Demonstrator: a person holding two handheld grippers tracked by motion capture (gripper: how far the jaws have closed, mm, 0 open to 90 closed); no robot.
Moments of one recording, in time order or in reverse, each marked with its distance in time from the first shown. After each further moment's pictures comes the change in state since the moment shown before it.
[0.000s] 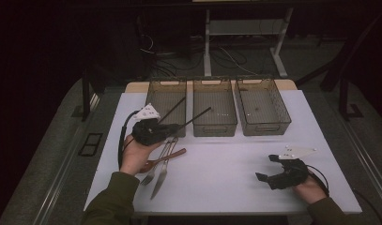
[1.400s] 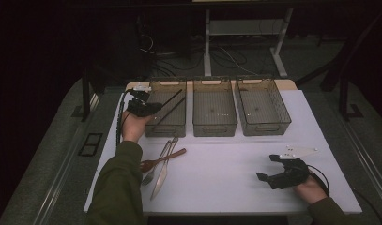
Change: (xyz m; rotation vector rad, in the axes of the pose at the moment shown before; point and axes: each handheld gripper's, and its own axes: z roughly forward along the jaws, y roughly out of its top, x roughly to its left) left arm 0.104 0.010 0.044 0.140 0.286 -0.176; right arm -0.001 0.000 -0.001 -0.007 -0.005 0.005
